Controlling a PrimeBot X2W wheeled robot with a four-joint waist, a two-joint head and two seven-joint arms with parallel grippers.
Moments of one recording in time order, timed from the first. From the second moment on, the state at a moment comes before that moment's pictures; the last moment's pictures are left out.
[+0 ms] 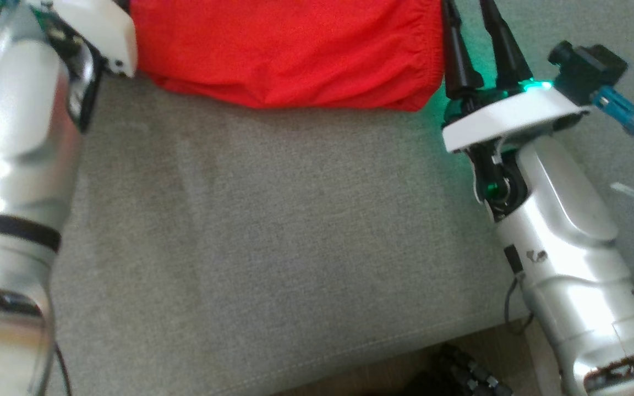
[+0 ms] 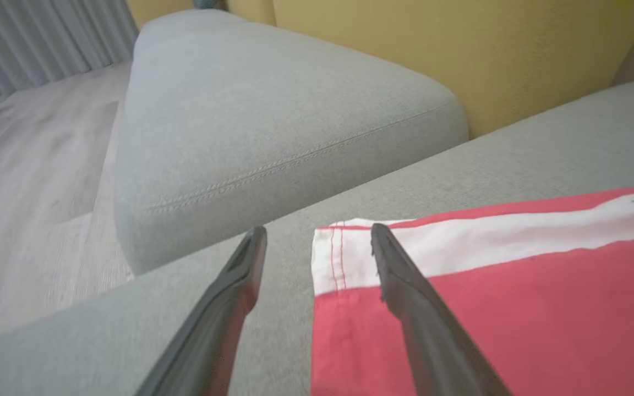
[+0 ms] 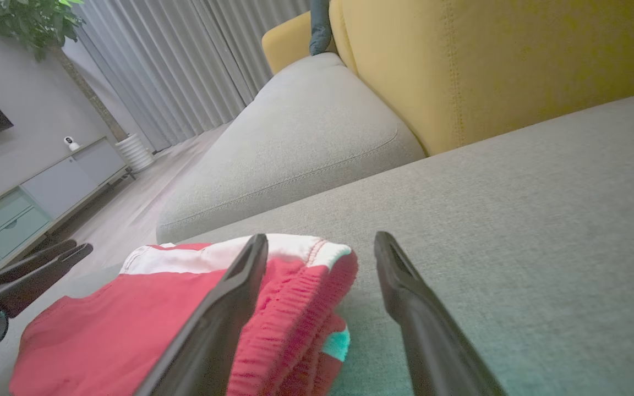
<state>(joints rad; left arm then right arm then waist) -1.12 0.25 -0.50 0.96 -0.24 -0.04 -0.25 -0.75 -0.07 0.34 0.59 0.59 0.12 -0.26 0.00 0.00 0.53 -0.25</state>
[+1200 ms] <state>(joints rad) -0.66 0.10 -0.33 0.91 -0.34 0.05 -0.26 -0.52 -0.06 0.21 0.61 0.46 0.12 -0.26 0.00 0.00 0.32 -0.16</state>
